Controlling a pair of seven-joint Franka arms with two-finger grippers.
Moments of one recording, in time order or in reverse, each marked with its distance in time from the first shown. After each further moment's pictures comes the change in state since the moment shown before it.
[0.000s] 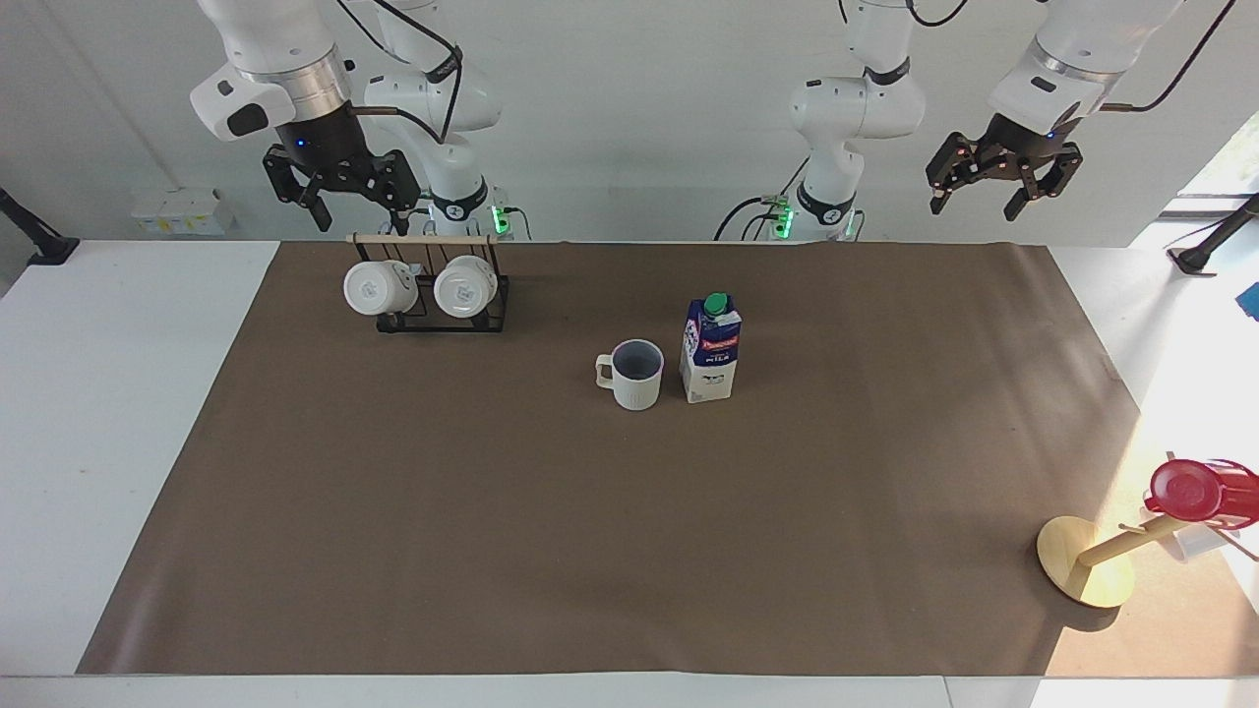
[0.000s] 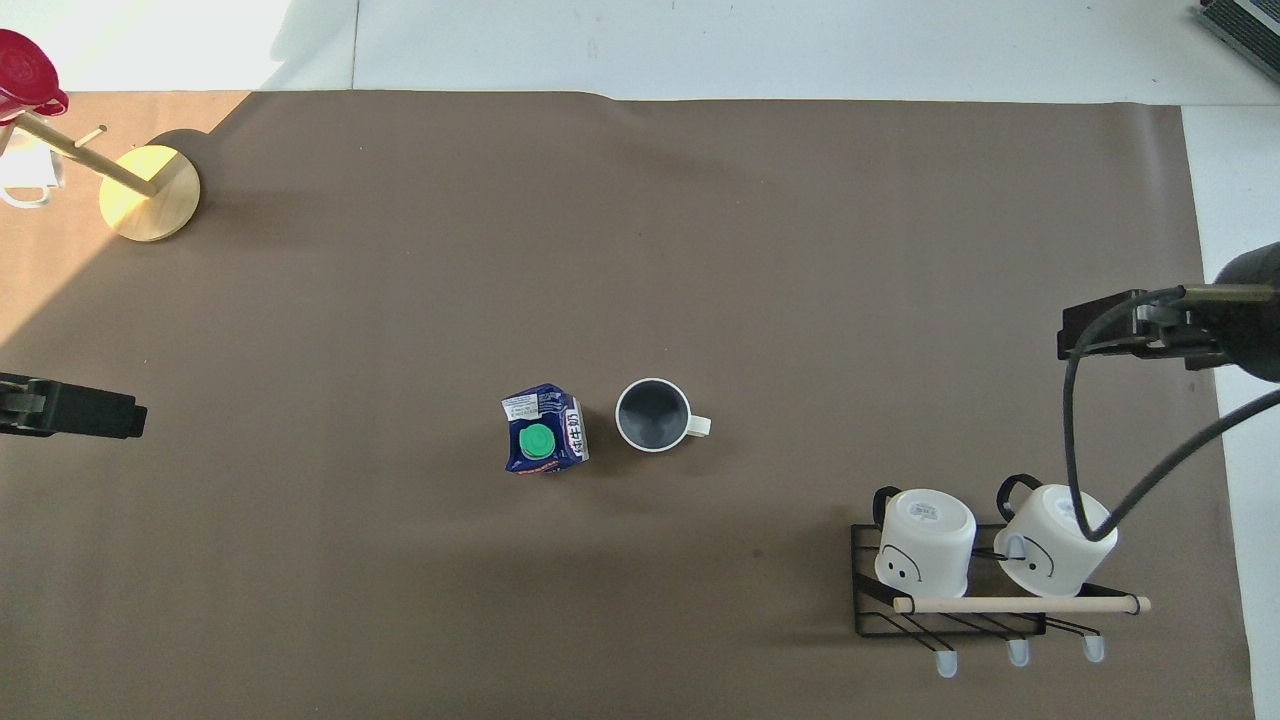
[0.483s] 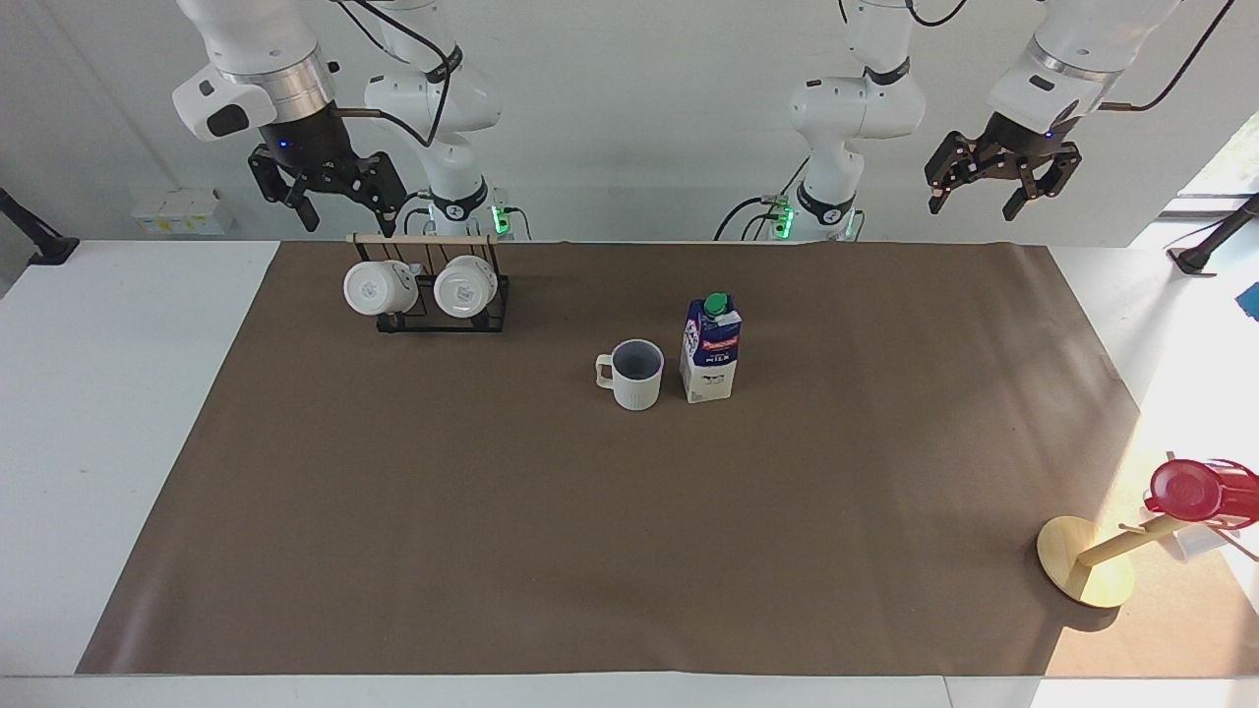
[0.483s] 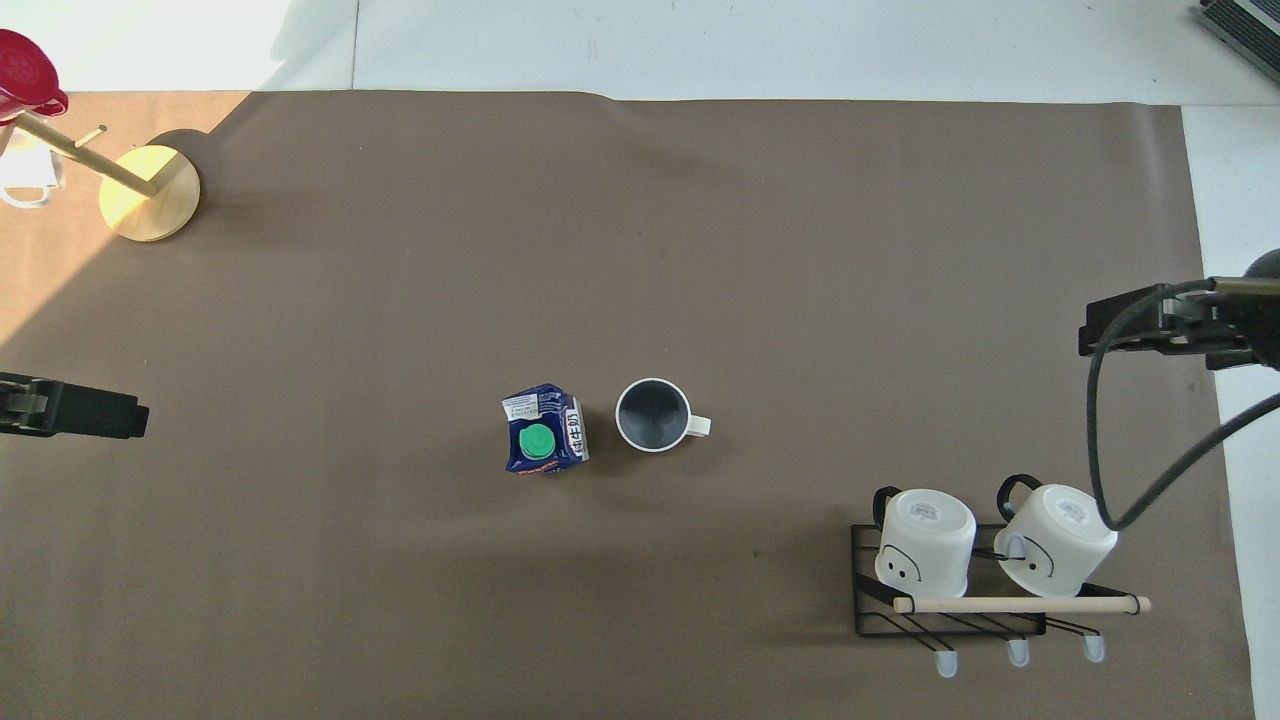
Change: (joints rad) left arm 0.000 0.000 -0.003 0.002 -0.001 0.000 0.000; right arm -0.018 0.000 -0.013 -0.001 0.000 0.000 0.000
